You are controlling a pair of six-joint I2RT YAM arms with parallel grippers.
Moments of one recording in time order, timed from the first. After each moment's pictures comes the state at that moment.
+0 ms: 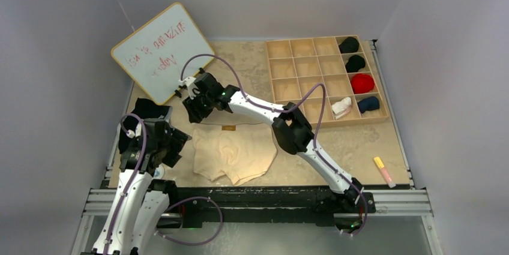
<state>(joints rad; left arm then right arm) -0.08 0.61 0.58 -0.94 -0.04 -1.15 0.95 2.55 2.25 -0.45 -0.33 0.11</state>
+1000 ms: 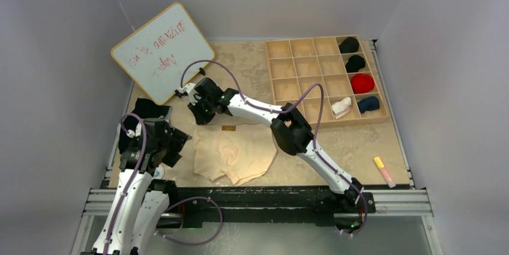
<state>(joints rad) -0.08 0.61 0.59 -0.94 -0.04 -1.15 0.96 2.57 2.23 -0.48 -0.33 0.04</state>
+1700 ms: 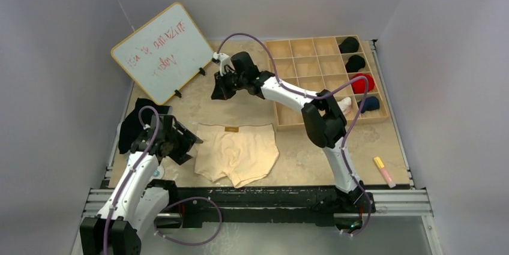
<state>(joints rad) -0.07 0.82 0.51 -0.76 0.14 -1.04 0.76 2.22 1.81 -0.16 -0.54 0.22</state>
